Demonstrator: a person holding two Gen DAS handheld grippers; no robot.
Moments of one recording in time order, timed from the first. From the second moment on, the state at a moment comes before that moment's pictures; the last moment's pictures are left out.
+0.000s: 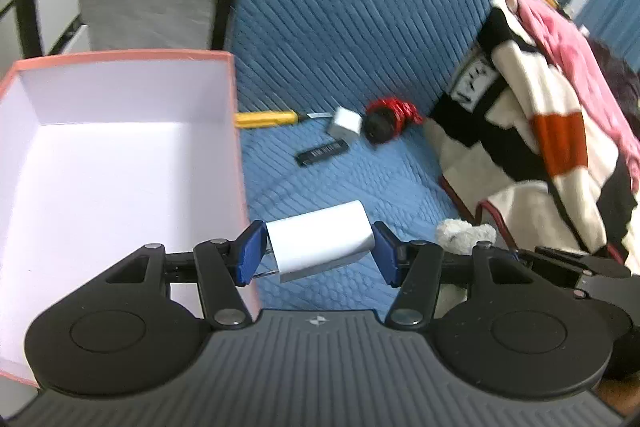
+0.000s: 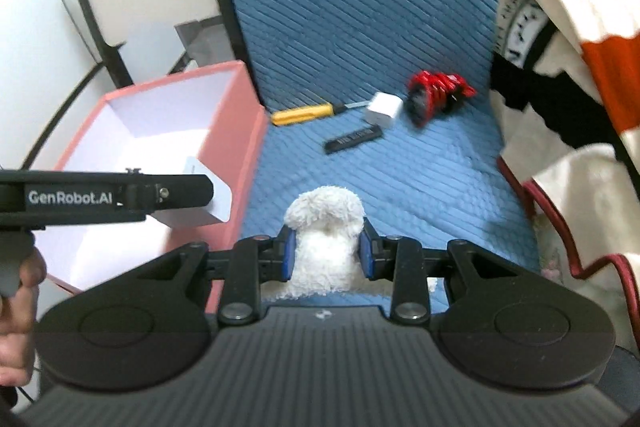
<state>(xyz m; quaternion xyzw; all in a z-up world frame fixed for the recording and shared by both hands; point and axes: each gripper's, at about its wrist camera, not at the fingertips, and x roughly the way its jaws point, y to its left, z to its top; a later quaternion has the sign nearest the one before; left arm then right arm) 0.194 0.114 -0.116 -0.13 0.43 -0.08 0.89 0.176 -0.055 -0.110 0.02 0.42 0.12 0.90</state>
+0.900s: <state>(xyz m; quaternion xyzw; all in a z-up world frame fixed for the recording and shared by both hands) 0.161 0.321 -0.101 -0.19 0.42 0.07 0.88 0.203 0.139 -0.111 -0.07 0.42 0.26 0.87</state>
